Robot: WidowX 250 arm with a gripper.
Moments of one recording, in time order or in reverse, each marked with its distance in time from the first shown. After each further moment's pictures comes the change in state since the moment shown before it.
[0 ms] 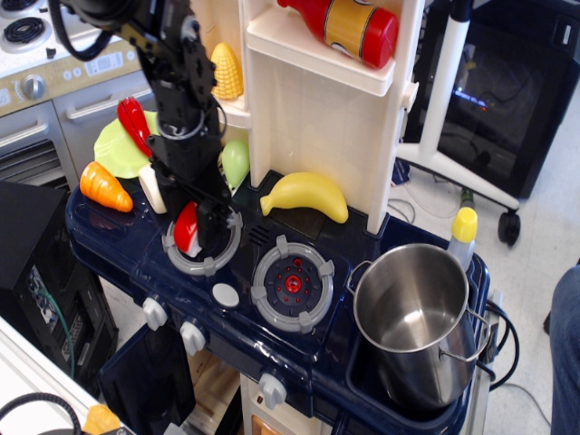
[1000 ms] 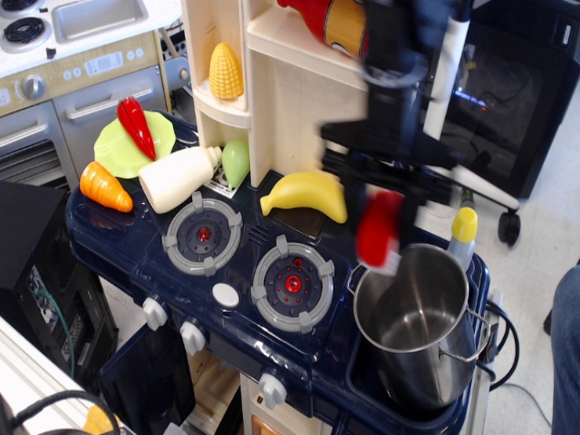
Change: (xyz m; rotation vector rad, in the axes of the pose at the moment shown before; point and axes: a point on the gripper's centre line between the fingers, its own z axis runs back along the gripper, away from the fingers) arm 0.038 -0.191 0.091 -0.230 0.071 0.173
